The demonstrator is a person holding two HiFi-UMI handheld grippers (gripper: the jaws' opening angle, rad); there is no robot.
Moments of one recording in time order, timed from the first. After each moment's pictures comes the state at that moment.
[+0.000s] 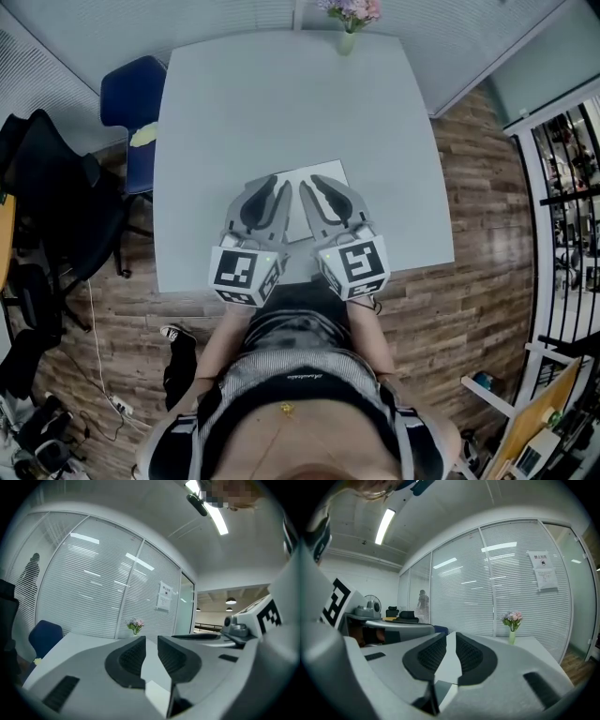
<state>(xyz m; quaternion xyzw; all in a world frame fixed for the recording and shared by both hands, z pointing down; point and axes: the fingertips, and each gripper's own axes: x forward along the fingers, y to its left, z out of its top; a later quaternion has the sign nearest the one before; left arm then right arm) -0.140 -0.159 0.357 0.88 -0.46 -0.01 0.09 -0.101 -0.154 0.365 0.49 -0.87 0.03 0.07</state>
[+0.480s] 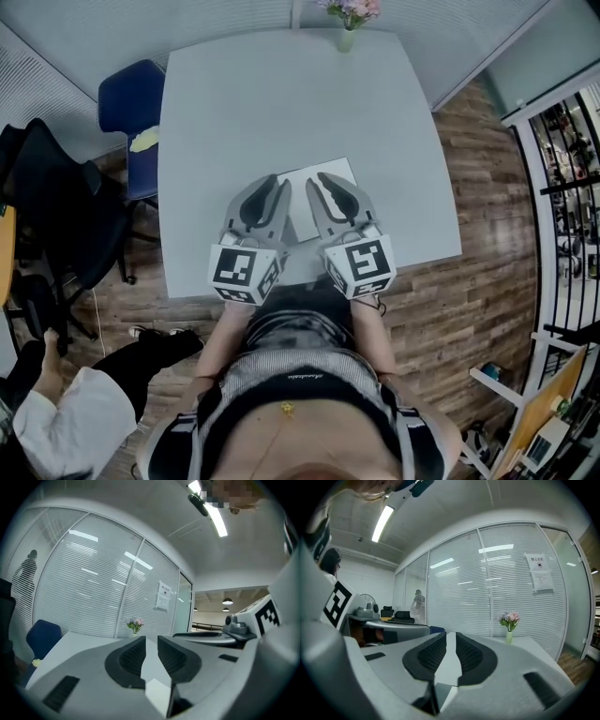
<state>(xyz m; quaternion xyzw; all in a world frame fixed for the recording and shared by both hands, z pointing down) -0.163 -0.164 0.362 0.89 -0.44 -0.01 0.10 -0.113 -0.157 0.366 0.52 -0.85 0.03 0.07</state>
